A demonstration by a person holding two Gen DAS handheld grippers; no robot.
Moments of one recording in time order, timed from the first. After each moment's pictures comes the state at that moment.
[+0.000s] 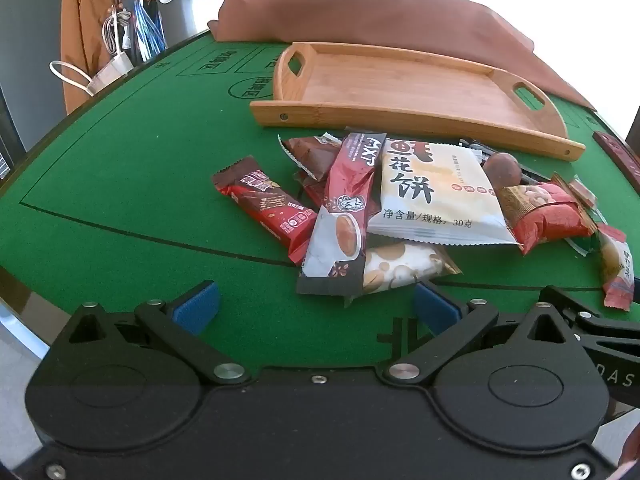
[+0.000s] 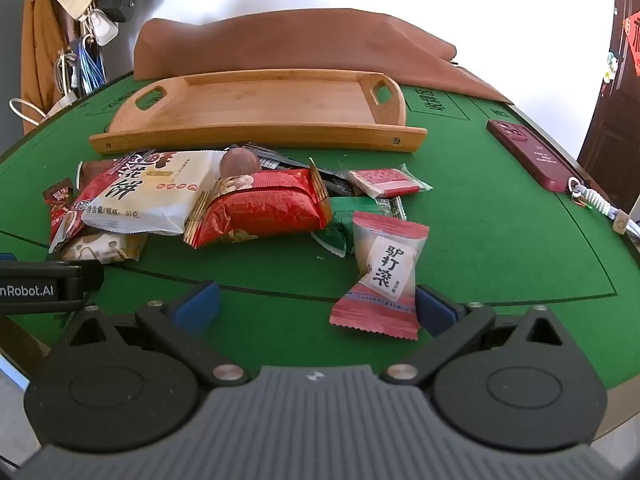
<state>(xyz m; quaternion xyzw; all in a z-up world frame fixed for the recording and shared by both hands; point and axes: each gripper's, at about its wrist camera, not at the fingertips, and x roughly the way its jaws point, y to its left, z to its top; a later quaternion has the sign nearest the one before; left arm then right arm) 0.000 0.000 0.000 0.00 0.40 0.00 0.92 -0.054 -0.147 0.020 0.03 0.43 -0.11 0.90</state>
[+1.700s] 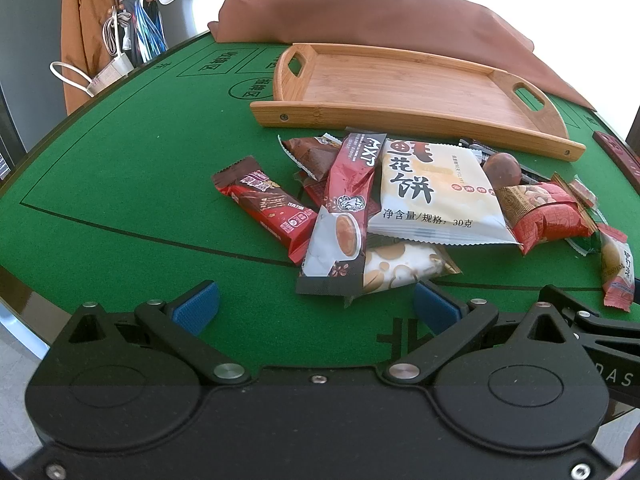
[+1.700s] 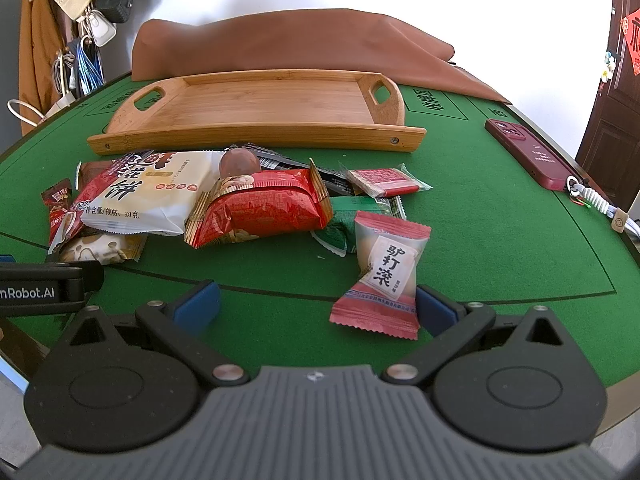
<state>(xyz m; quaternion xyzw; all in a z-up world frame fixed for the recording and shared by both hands) 0.000 0.000 0.000 0.00 0.40 0.00 0.92 -0.054 -0.145 0.020 0.03 0.43 -0.12 0.90</state>
